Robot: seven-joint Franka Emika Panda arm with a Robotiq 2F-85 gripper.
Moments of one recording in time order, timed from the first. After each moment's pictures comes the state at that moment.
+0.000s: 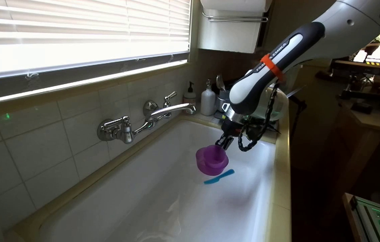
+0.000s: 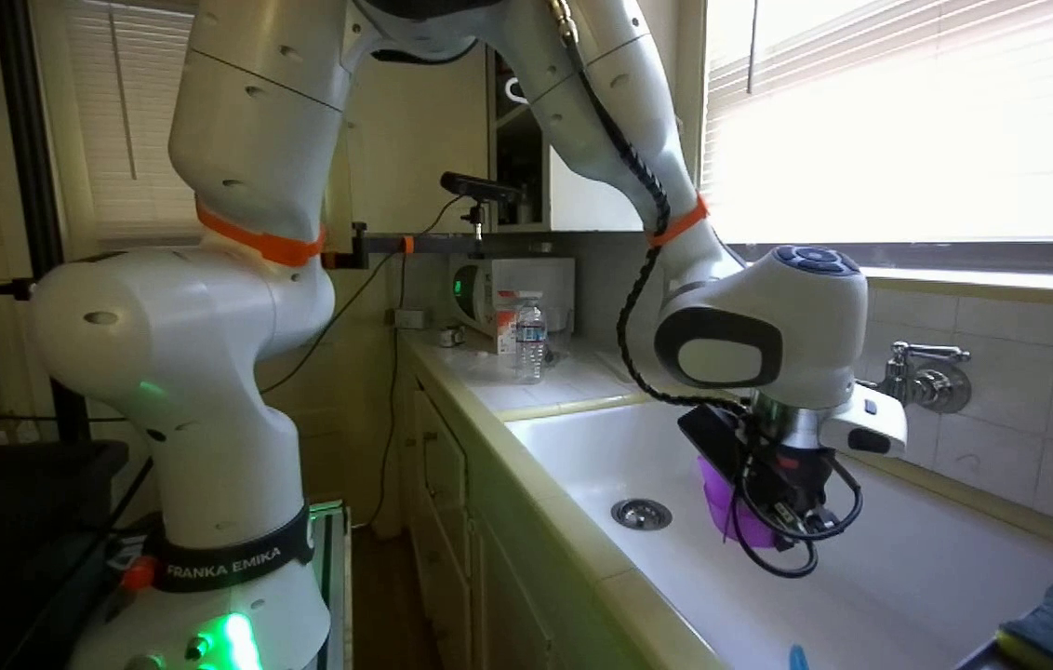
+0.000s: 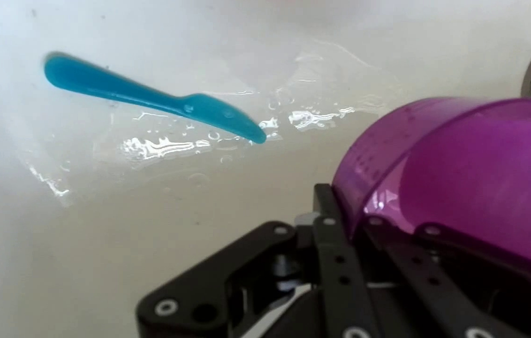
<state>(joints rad) -0.51 0.35 0.27 -2.28 0.47 2.77 -0.58</state>
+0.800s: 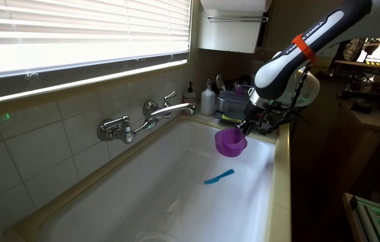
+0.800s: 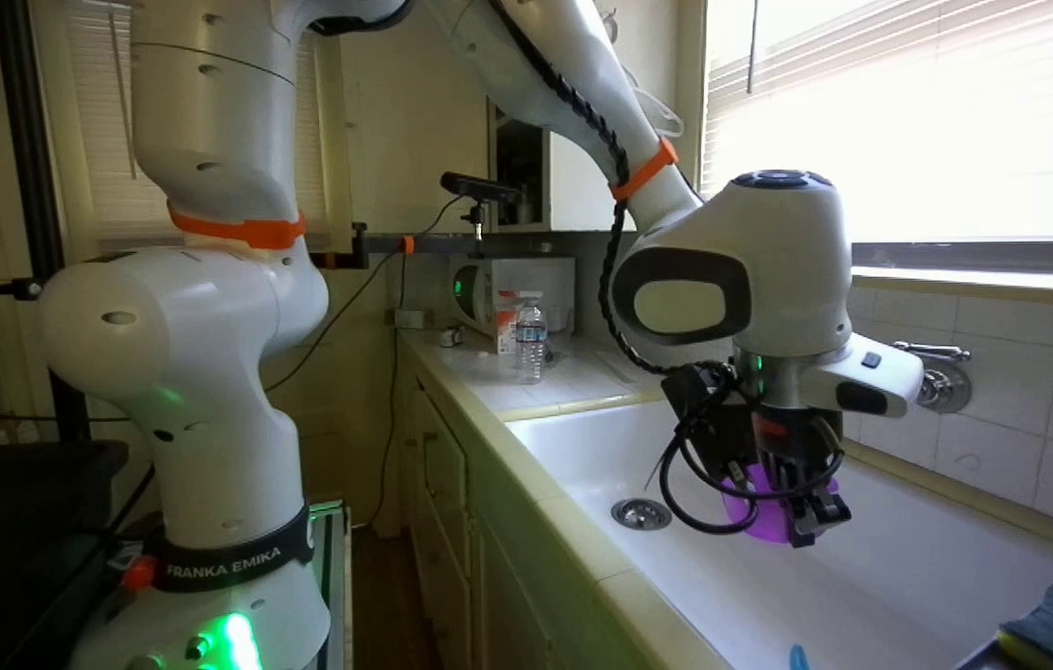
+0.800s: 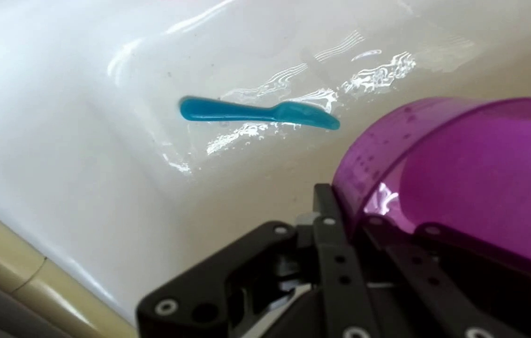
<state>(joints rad) -0.43 0.10 0.07 -2.45 0.48 2.77 -0.43</state>
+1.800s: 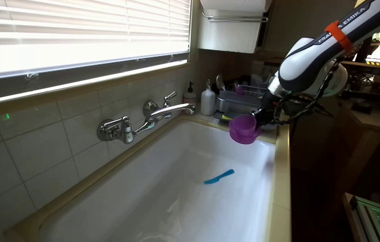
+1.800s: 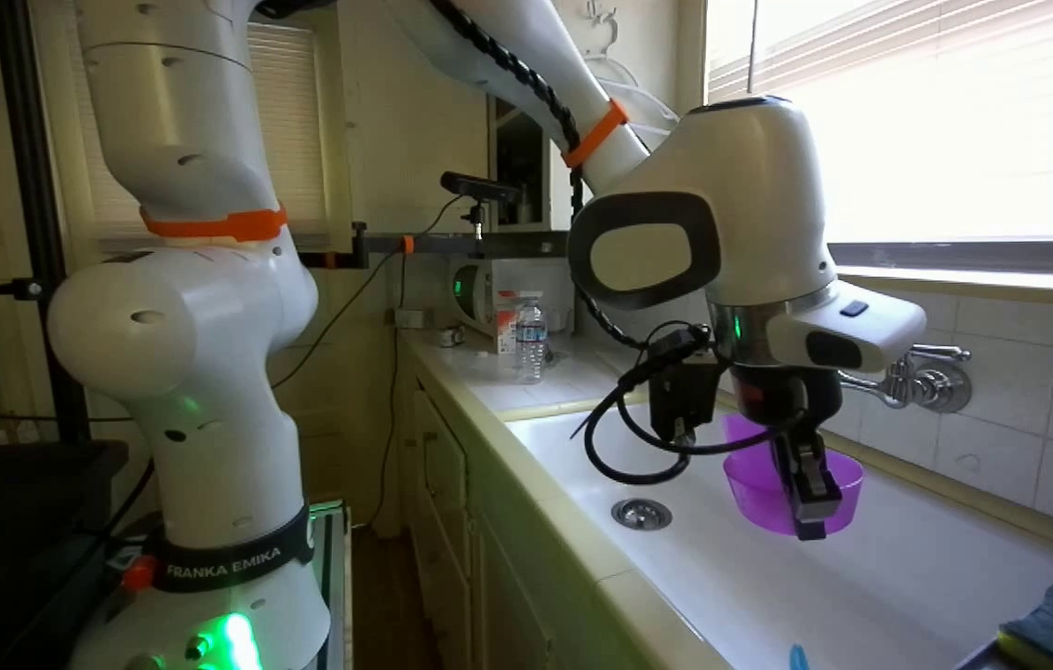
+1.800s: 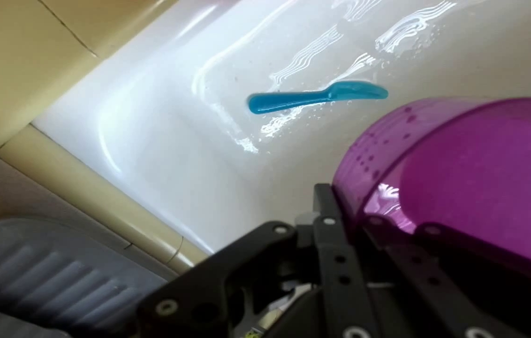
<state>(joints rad) -0.30 -0.08 -0.16 -2.57 0.32 2.78 -0.18</state>
